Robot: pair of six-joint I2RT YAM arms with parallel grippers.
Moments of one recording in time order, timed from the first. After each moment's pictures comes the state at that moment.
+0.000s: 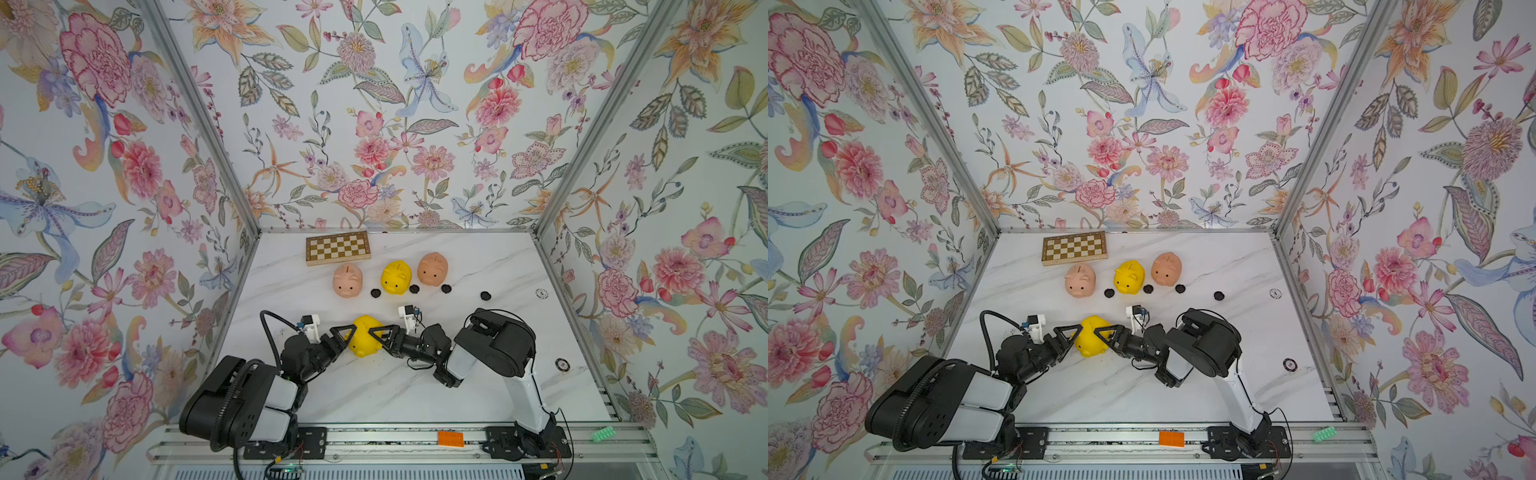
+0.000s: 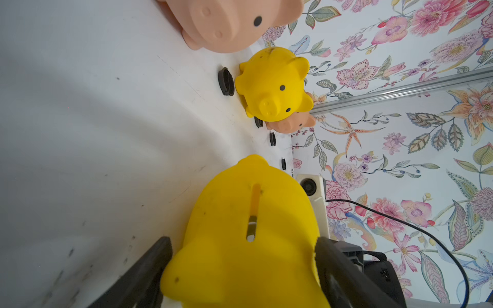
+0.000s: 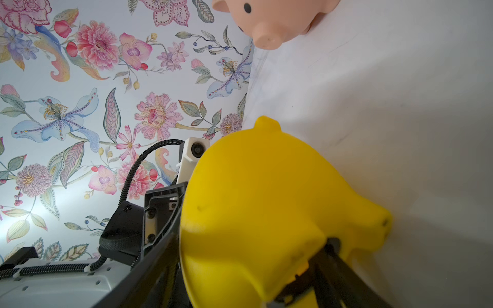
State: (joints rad) left arm -0.25 1.39 0.01 1.07 0.47 -1.10; right arm 0.88 2.13 0.60 1.45 -0.36 1.30
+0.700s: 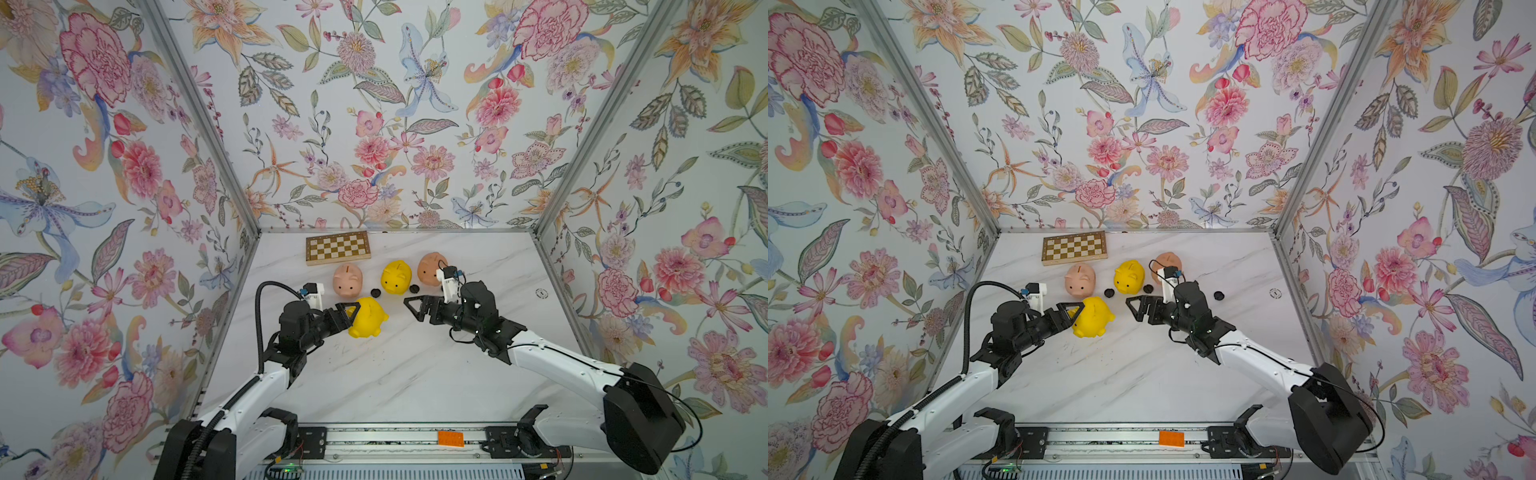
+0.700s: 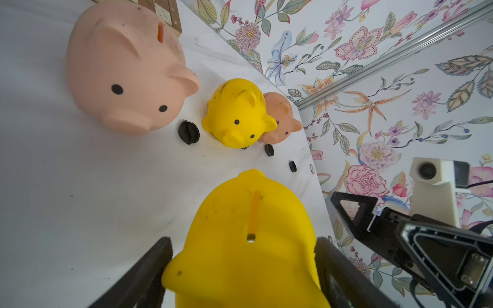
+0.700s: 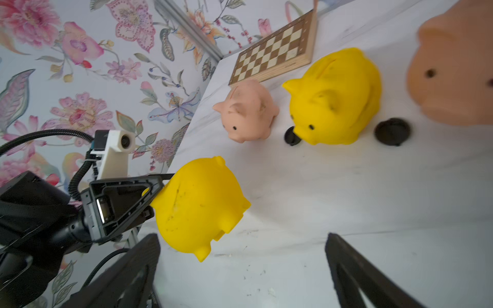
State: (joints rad) left arm -0.28 1.05 0.42 0.22 0.41 -0.74; right arm 0.62 1.24 0.74 0.09 -0.21 0.62
